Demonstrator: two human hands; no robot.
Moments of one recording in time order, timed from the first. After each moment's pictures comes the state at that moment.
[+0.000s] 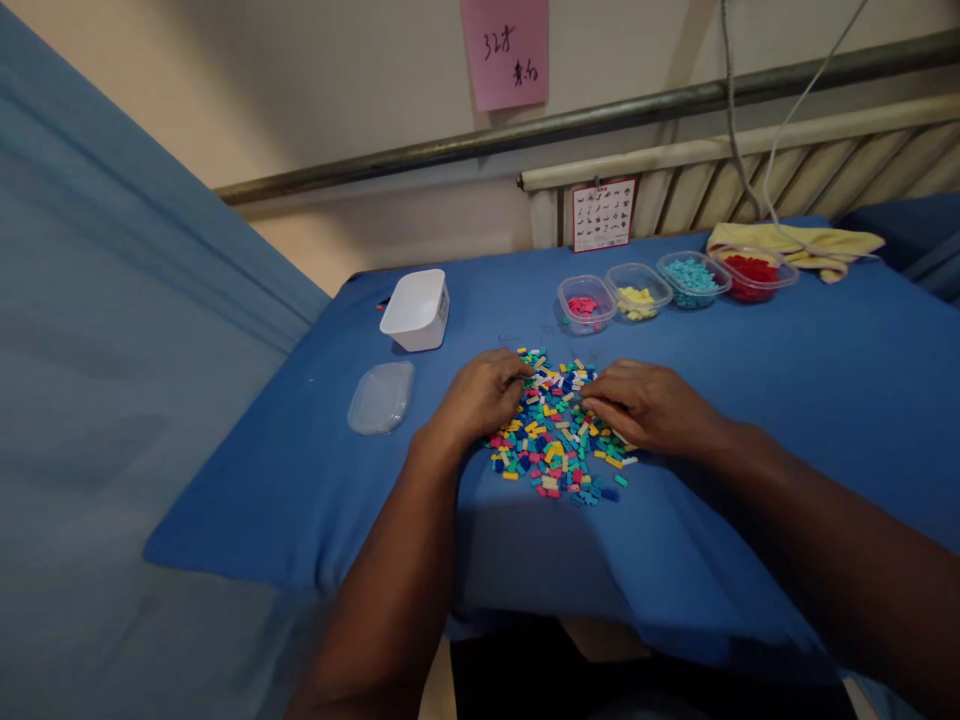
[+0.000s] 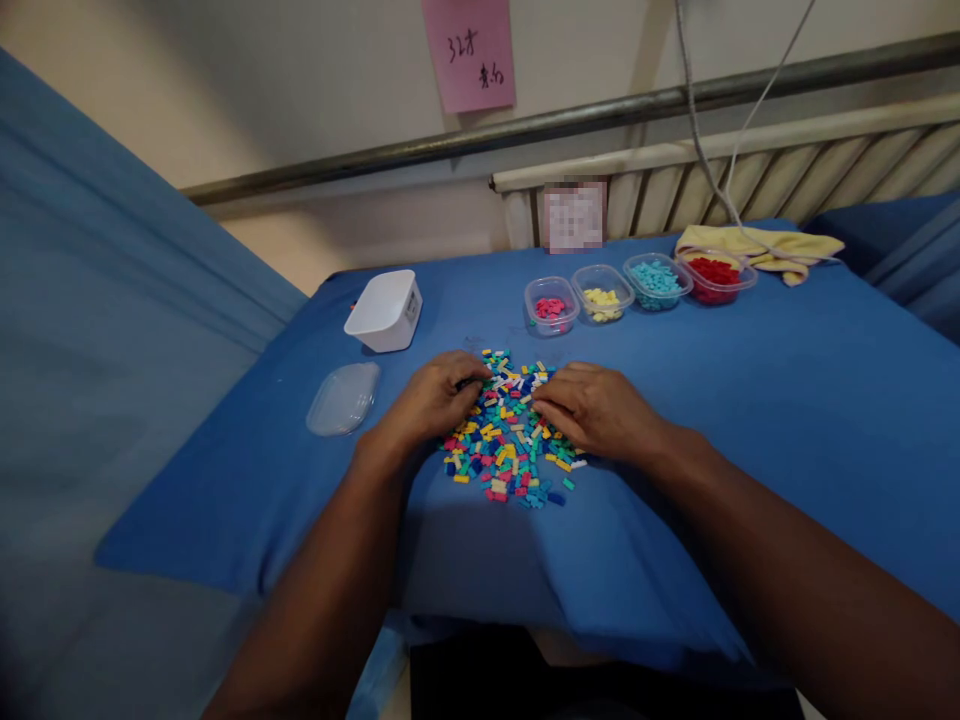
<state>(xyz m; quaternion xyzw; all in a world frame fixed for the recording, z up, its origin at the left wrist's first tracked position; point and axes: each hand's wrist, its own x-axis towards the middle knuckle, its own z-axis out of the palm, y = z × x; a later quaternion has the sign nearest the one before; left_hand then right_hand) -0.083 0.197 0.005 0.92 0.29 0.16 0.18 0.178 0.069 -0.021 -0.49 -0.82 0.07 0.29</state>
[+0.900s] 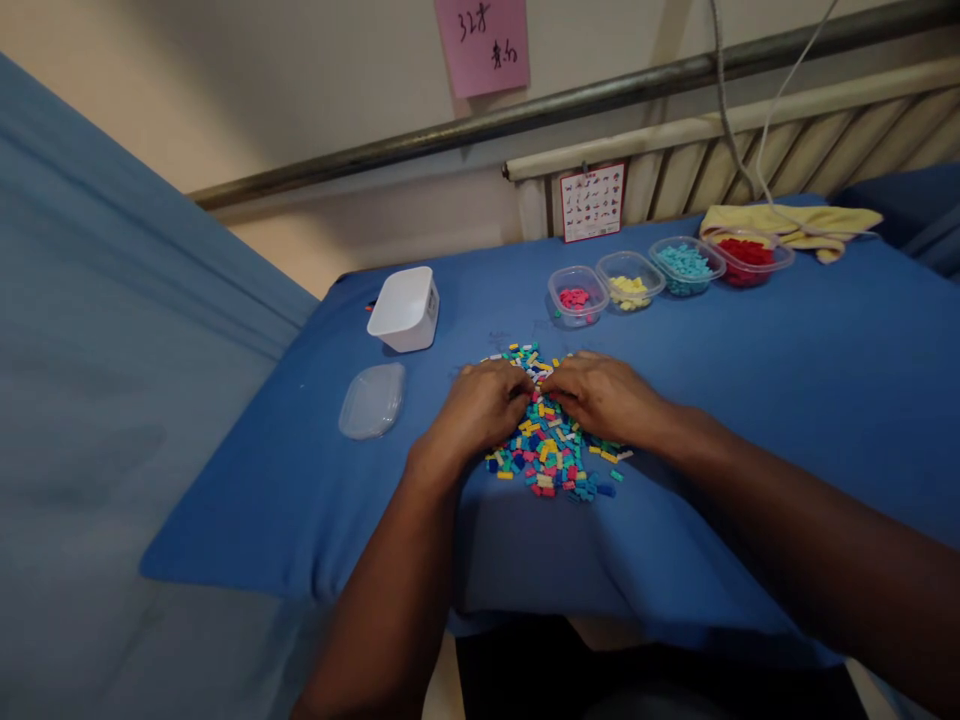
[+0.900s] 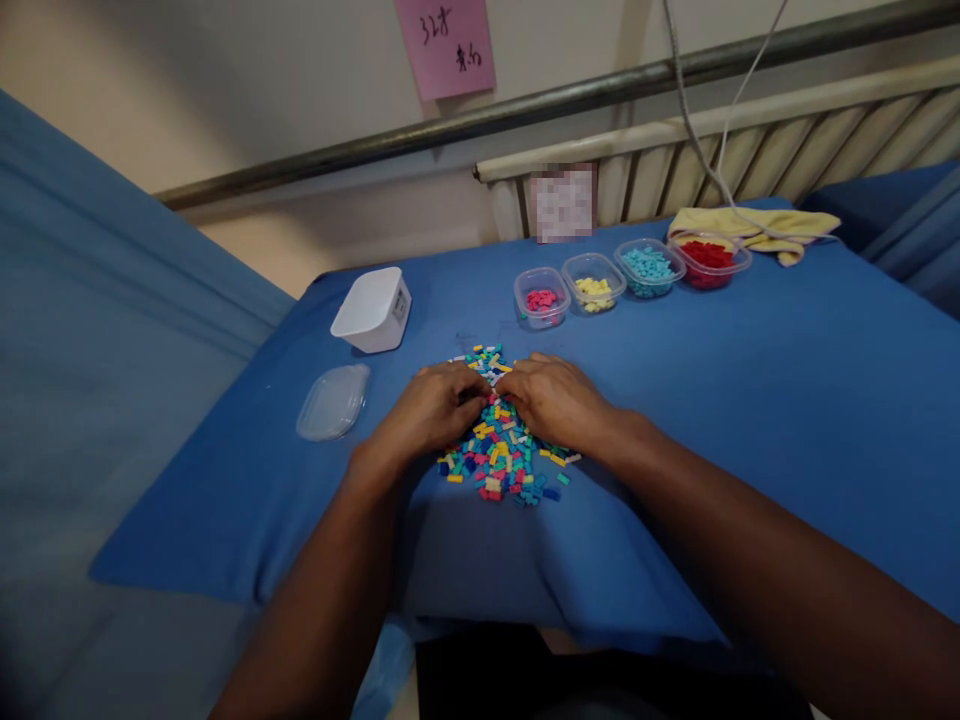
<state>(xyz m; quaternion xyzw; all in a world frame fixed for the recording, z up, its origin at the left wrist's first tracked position) -0.074 0.176 0.017 0.93 0.31 0.08 0.15 0.146 0.098 -0.031 -0.52 -0.81 0.07 0.25</state>
